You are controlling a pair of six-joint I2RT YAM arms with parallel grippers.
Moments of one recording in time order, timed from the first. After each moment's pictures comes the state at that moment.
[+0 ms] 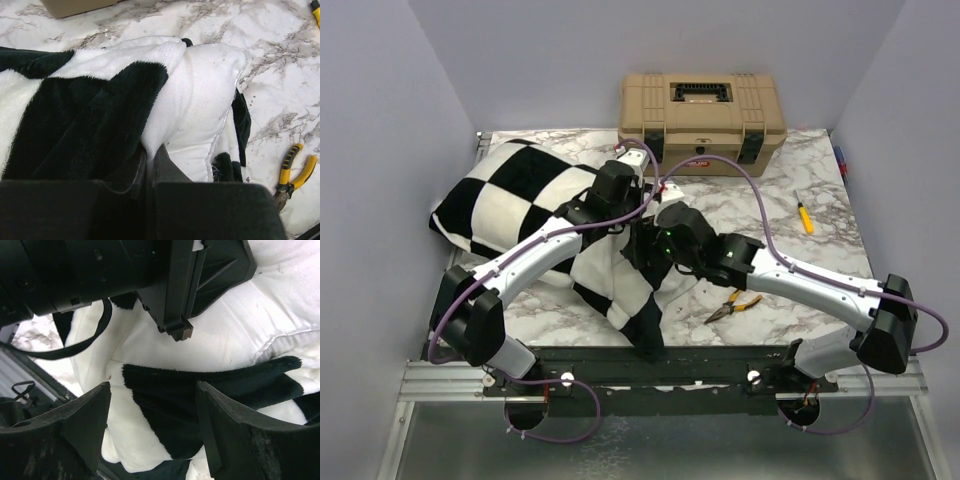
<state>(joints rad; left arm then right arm) -0.64 1.50 1.20 -0.26 -0.07 -0.29 1.02 1.39 1.17 -0.31 0.24 0.53</state>
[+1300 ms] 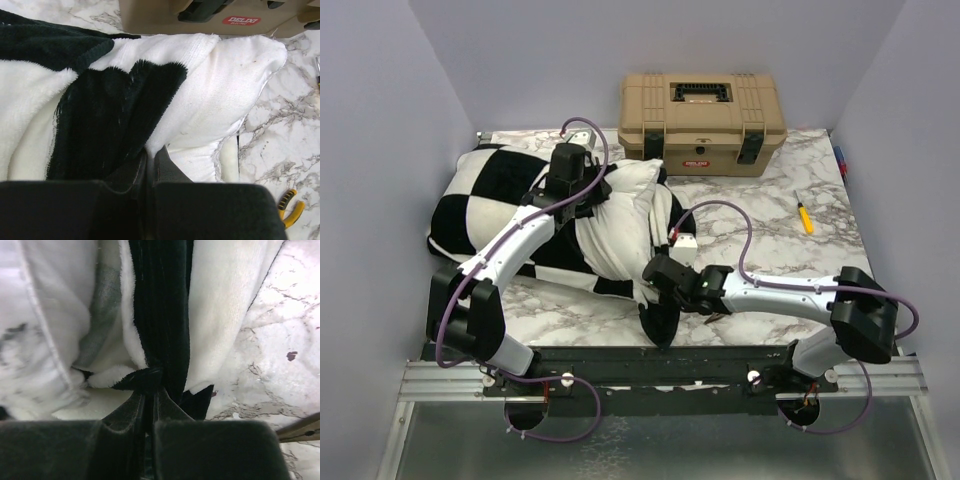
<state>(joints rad) -0.36 1.50 1.19 -0.22 0.05 -0.39 1.13 1.50 0.93 -0.47 0.47 0.97</state>
